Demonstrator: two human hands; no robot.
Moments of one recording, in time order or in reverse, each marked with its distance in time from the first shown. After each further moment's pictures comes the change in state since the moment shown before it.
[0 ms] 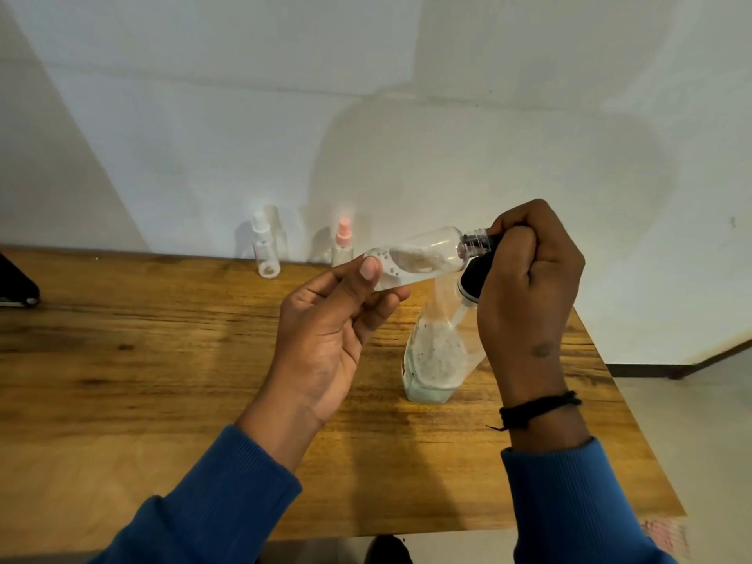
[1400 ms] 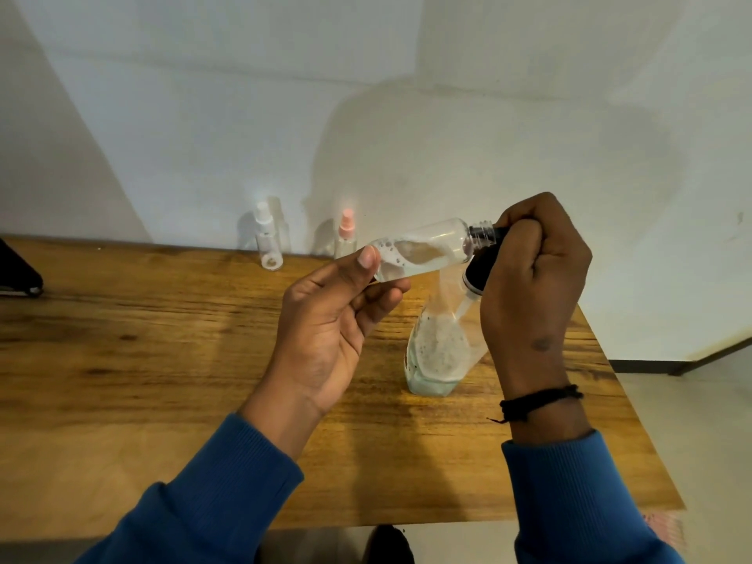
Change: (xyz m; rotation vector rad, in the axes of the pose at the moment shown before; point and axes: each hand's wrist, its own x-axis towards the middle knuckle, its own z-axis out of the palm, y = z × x) left_hand 0.000 0.002 -0.002 -0.003 -0.040 -0.007; right_hand -0.002 0.003 0.001 -0.041 0.025 -0.029
